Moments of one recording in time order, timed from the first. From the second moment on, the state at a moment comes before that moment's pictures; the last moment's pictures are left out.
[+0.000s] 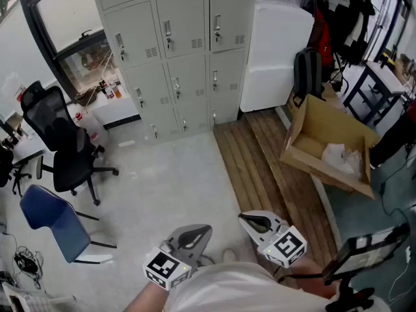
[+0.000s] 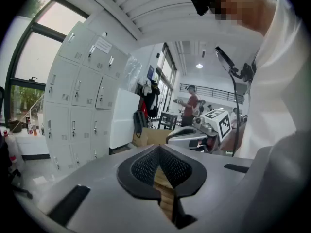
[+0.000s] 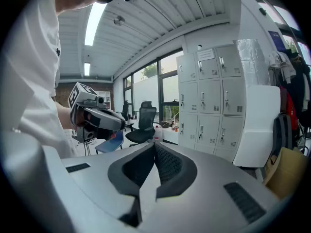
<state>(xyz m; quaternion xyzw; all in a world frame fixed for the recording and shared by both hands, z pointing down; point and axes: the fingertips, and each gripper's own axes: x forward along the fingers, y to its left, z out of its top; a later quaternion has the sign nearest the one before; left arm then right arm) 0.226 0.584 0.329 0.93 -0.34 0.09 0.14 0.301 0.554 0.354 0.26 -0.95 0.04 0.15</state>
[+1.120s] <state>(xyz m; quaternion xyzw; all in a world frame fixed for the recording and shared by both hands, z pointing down) 0.232 0.500 0.367 0.92 -0.35 0.10 0.16 0.297 0.457 0.390 0.25 -0.96 0.07 0.12</state>
